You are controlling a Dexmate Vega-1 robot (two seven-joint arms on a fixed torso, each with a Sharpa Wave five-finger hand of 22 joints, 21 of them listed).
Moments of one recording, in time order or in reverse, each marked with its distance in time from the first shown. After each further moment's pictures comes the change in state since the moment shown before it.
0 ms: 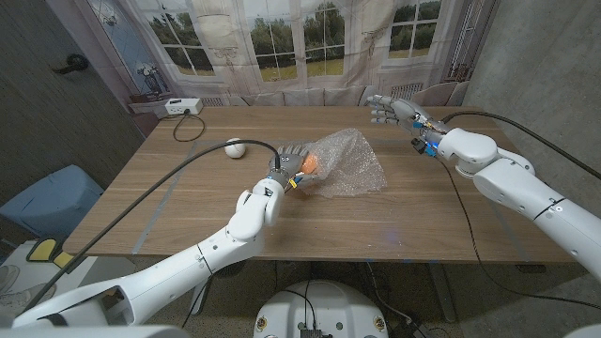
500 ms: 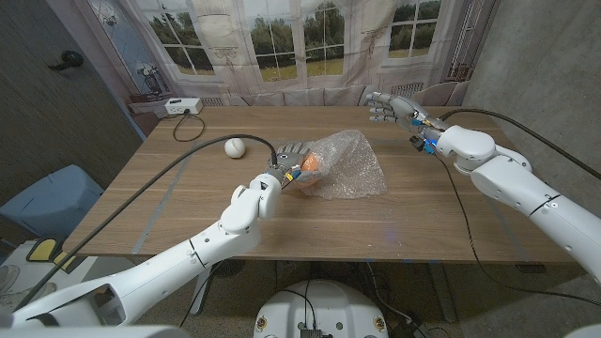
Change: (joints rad) left arm 0.027 0.025 -0.069 -0.077 -0.132 -0.037 0.086; left_hand -0.036 -0.003 -0.020 -0.001 0.007 0.001 0.000 -0.001 0.000 -0.042 0.006 0.000 -0.015 -0.003 0.029 0.000 0.000 0.004 0.004 -0.059 0.009; right arm 0.029 0.018 -0.011 0.028 -0.005 0.006 0.017; right_hand -0.008 -0.008 -0.006 0.006 0.000 0.000 0.000 0.000 0.000 -0.004 -0.004 0.000 0.000 0.000 0.000 0.000 -0.003 0.000 0.000 0.000 0.000
